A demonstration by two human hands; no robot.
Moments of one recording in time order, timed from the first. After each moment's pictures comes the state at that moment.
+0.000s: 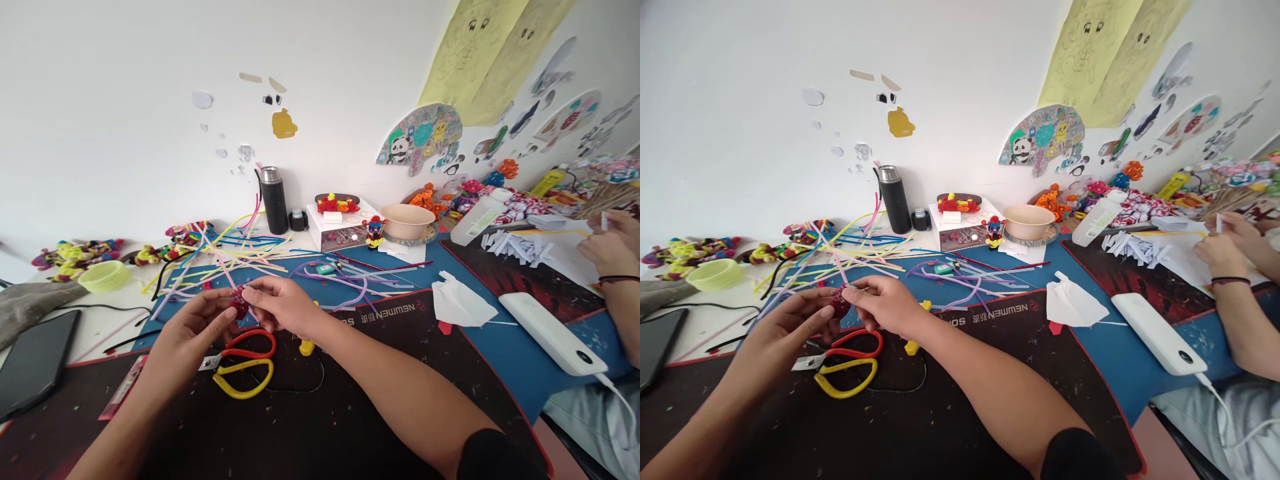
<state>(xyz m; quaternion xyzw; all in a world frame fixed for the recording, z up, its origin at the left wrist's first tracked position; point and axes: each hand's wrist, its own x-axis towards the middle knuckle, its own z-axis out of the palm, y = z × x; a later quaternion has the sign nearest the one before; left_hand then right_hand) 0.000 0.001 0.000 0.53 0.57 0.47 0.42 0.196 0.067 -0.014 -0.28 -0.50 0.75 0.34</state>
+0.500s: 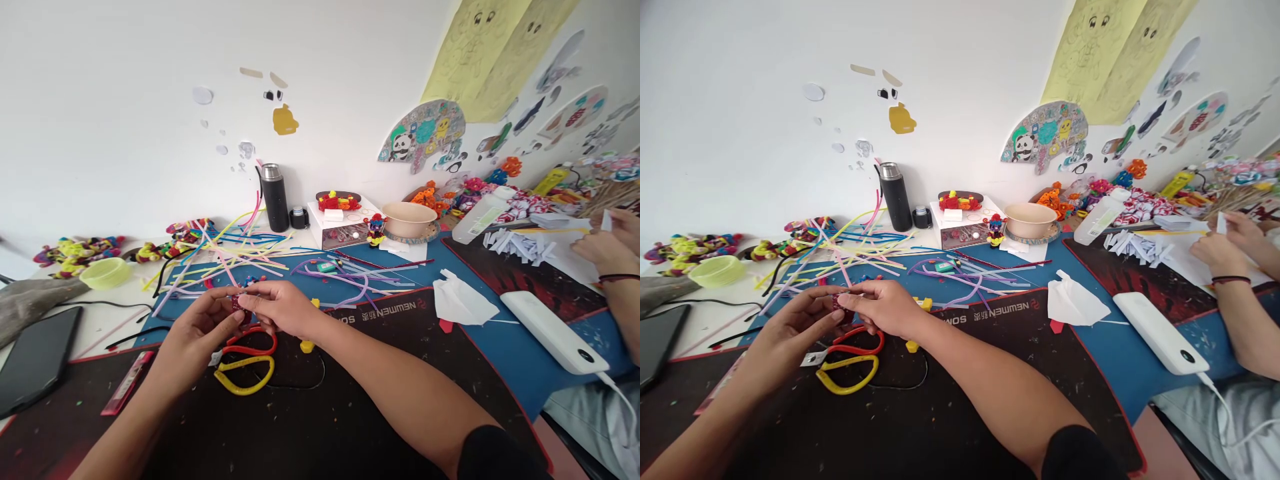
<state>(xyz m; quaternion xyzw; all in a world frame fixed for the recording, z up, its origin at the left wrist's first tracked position) -0.001 0.000 -0.012 0.53 0.56 0.47 0.43 0.192 0.063 -0.023 -0.29 -0.54 0.72 0.31</state>
